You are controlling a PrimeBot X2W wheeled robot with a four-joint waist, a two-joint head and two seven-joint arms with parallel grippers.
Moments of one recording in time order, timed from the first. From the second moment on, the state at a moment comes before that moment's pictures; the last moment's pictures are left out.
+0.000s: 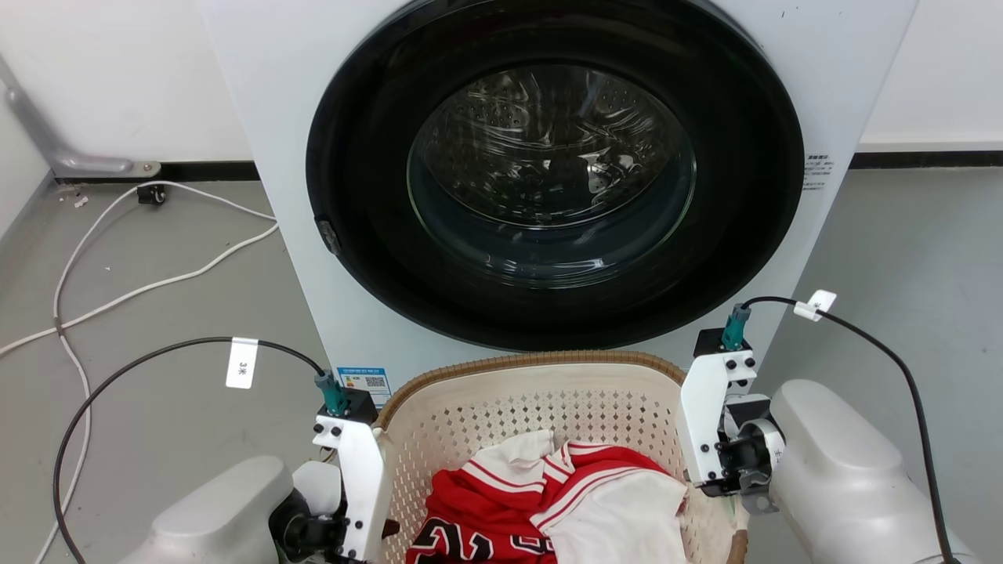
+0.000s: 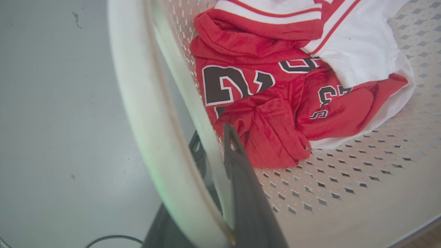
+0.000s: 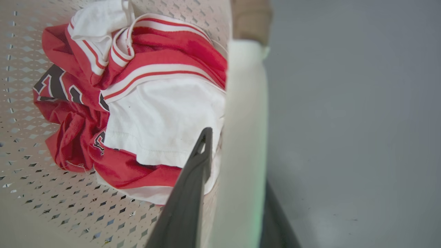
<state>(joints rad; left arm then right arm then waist) -0.66 0.48 -1.19 0.66 -1.30 -0.12 0.61 -0.72 -0.08 0.51 1.09 0.58 0.12 0.83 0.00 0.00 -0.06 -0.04</state>
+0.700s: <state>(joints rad) -0.66 0.48 -1.24 0.66 -1.35 -0.12 0.58 -0.71 -0.11 0.56 1.11 0.65 0.12 0.82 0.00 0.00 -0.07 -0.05</state>
